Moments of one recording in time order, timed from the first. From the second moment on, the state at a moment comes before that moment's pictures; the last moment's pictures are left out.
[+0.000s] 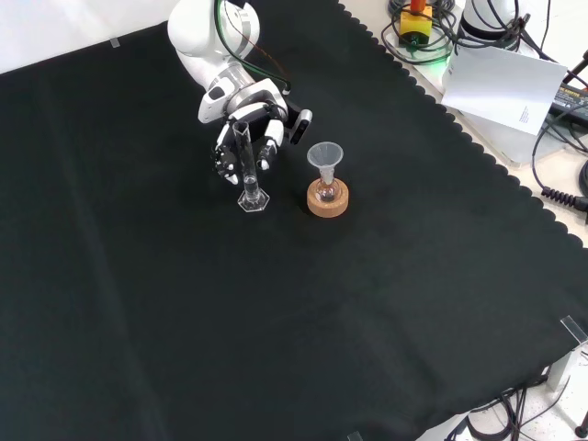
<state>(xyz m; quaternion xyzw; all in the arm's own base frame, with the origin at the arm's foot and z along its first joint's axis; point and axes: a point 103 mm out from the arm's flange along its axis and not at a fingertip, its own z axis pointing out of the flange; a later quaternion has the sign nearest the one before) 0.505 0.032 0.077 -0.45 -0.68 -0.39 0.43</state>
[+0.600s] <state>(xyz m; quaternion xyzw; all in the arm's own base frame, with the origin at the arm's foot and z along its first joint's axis) 0.506 0.031 0.072 -0.46 -0.68 -0.39 0.43</state>
